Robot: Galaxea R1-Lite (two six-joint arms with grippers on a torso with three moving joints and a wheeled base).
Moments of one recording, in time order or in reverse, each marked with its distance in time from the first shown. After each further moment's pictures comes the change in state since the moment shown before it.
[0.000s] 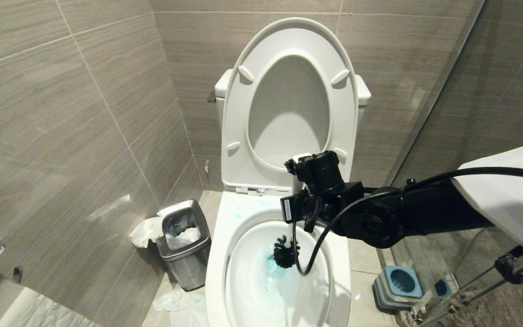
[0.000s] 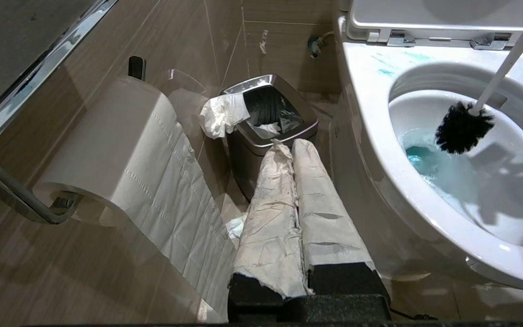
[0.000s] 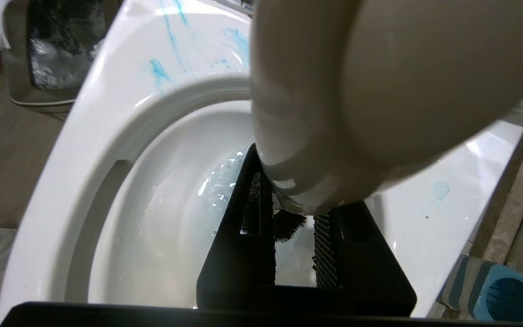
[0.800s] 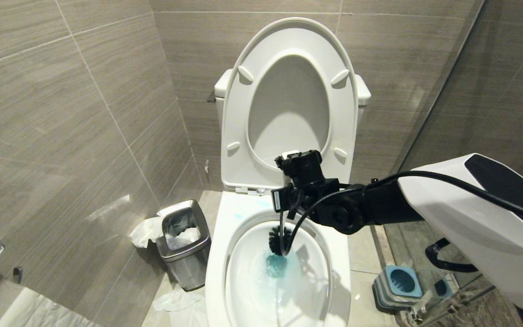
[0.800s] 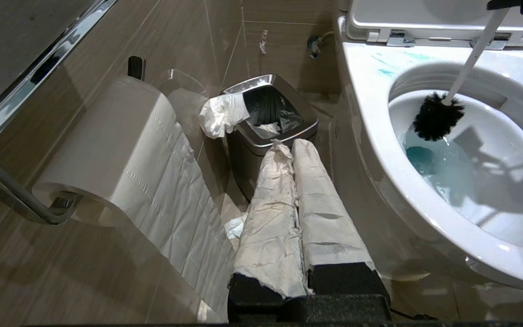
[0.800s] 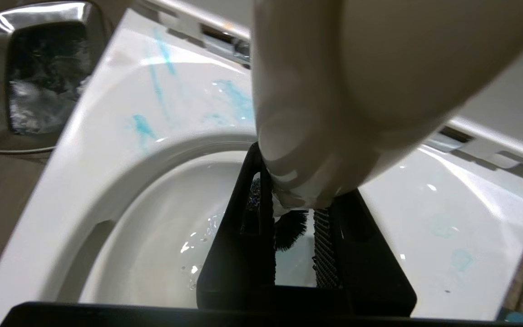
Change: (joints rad) left arm 0.000 0.000 0.000 0.000 0.000 0.000; right arm -0.029 0.181 -0.243 0.000 0.000 -0.032
